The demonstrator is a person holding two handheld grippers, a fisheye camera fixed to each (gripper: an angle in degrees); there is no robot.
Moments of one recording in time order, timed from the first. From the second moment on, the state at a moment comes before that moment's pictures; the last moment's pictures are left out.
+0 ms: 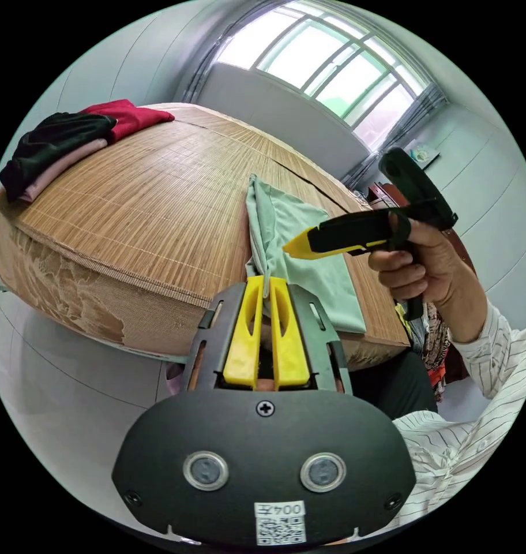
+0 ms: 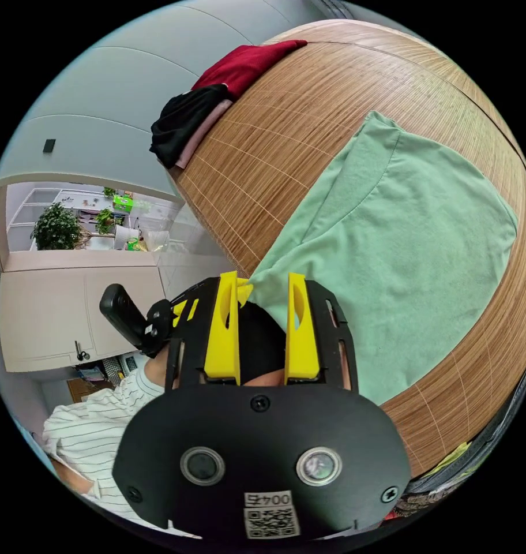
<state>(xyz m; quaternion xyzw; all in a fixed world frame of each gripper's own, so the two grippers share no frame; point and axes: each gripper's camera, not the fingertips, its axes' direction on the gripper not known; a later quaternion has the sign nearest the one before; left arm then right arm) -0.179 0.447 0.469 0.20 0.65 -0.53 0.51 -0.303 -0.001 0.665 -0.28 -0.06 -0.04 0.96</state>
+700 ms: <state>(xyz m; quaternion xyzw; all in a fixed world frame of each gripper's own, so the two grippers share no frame) -0.163 0.468 0.468 0.22 0.64 -0.52 0.51 -0.368 -0.054 0.742 -0.33 0.08 -0.03 0.94</state>
